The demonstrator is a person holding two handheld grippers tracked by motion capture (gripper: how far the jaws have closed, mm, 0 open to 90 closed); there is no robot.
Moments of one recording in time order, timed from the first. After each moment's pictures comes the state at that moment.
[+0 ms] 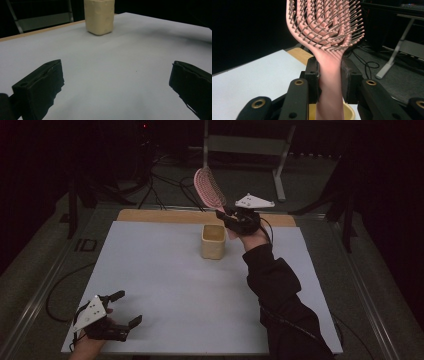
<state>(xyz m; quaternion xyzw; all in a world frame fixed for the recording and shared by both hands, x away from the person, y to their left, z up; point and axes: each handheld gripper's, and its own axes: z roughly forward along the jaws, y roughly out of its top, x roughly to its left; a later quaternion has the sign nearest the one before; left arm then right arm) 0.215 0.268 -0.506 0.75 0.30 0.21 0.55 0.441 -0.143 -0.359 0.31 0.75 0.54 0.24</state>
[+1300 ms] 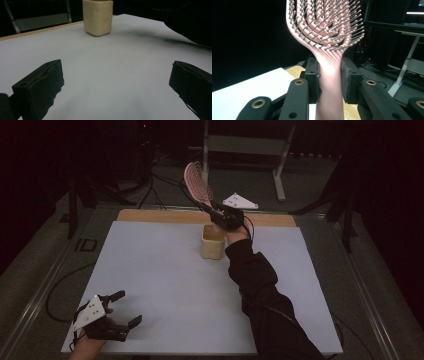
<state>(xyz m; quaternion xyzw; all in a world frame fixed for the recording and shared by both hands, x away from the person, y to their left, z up) 0.216 0.269 -0.507 0.75 0.30 0.20 0.56 0.482 -0.110 -0.397 0.28 0.70 0.60 0.25</state>
